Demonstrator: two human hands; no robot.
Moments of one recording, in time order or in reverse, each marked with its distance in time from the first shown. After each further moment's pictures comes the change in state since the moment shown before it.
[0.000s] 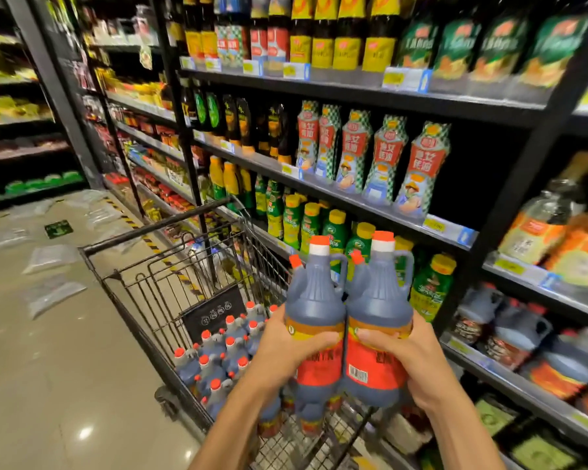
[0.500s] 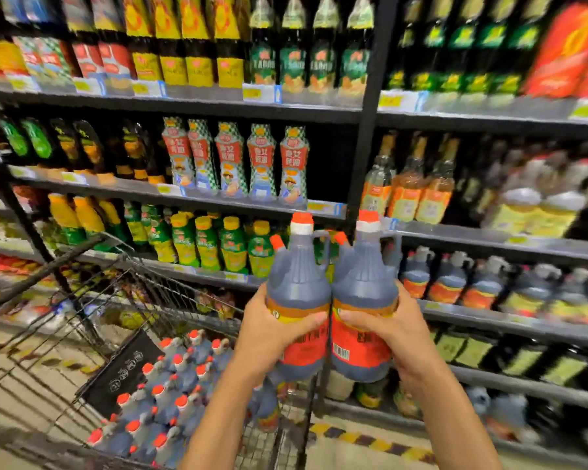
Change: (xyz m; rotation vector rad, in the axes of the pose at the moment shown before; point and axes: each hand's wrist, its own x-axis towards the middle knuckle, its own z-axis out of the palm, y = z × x) left_hand -0.009 0.044 0.019 -0.024 -0.413 0.140; right_hand -0.104 -0.049 0.033 -0.139 0.479 -0.180
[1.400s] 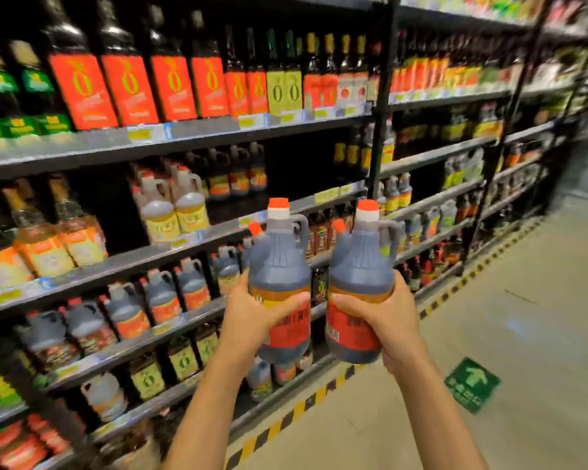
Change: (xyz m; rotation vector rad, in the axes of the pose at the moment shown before) left_hand -0.147 0.069 0.480 -0.077 -0.696 0.058; right_hand -0.291 -0.110 -0.396 -0.138 1.009 -0.181
